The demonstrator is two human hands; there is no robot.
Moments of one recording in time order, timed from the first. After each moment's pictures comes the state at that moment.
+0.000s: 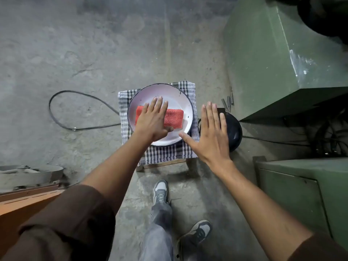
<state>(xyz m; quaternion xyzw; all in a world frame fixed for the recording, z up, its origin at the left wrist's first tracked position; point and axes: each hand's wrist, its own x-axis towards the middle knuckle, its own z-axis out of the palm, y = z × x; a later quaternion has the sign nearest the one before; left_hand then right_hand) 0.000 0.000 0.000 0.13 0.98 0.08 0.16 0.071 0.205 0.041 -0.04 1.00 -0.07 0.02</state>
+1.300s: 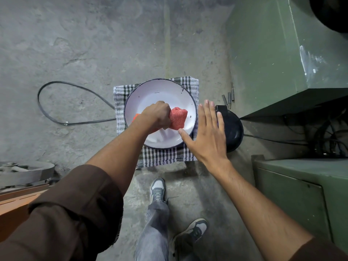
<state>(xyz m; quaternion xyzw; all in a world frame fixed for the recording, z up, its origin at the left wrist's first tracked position) -0.058 0.009 -0.023 0.09 0.93 0.13 0.33 0.046 0.188 0.012 -0.02 1.00 -0.07 0.05</state>
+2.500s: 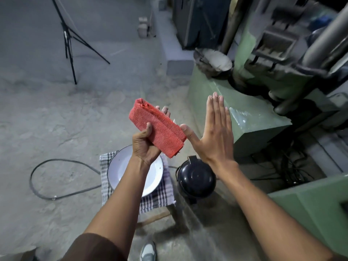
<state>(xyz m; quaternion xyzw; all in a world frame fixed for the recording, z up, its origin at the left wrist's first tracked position) -0.032 0.100 0.181 0.03 0.15 0.96 0.22 0.021 0.284 0.250 0.01 0.97 -0.13 -0.22</state>
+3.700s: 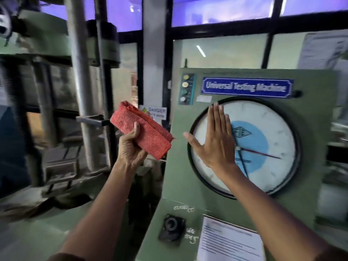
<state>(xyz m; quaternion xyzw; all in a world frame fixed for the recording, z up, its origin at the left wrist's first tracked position) 0.187 0.566 0.598 0.33 0.07 0.81 0.48 0.411 0.665 0.604 0.36 0.76 0.22 -0.50</state>
